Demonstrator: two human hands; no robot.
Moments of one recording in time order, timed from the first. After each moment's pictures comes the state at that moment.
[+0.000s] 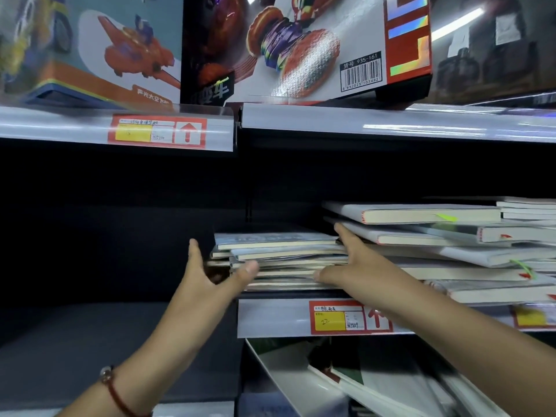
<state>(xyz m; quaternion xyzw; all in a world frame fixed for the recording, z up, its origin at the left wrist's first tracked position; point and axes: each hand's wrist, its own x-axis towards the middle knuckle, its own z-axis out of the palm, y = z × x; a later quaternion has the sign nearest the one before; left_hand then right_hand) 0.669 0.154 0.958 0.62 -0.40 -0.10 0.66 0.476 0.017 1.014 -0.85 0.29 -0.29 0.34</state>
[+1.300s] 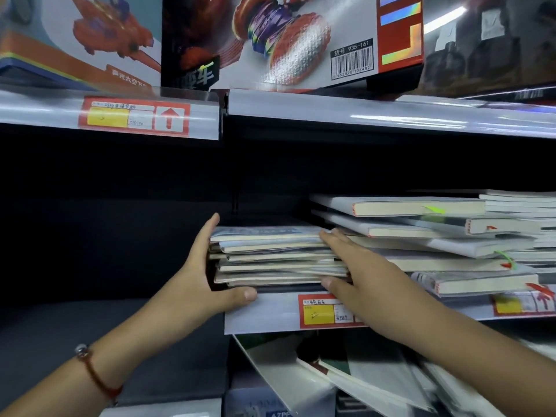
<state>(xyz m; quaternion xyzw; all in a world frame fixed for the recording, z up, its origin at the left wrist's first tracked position) 0.694 0.147 0.961 0.59 -0.58 -0.11 0.56 0.453 0.024 0.997 -0.91 0.29 -0.28 0.07</state>
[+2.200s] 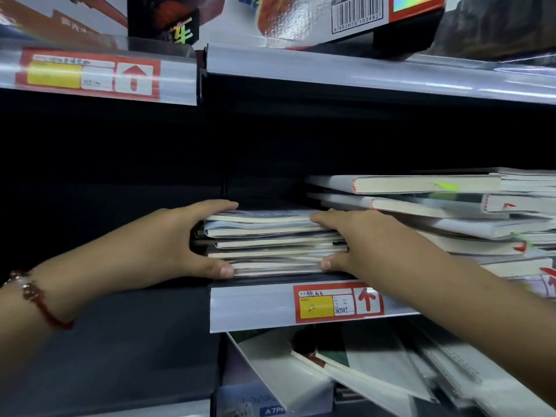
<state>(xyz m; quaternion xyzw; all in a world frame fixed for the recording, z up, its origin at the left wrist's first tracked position) 0.711 0.151 1.023 0.72 -0.63 0.04 0.28 0.467 0.019 1.031 -0.92 0.33 -0.20 -0.06</state>
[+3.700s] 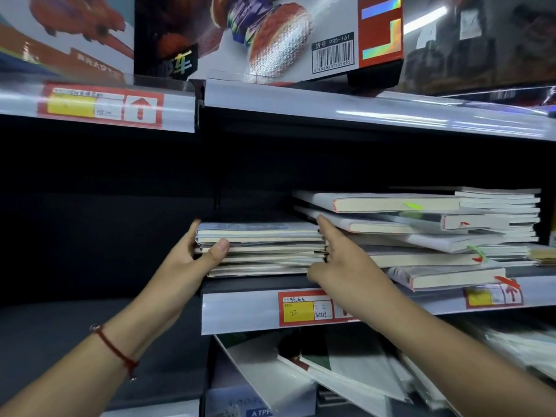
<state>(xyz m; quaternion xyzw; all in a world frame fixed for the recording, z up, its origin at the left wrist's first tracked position) 0.710 0.104 0.960 0.53 -0.50 -0.14 0.67 0.462 0.030 0.999 -0.83 0.29 -0.35 0.32</state>
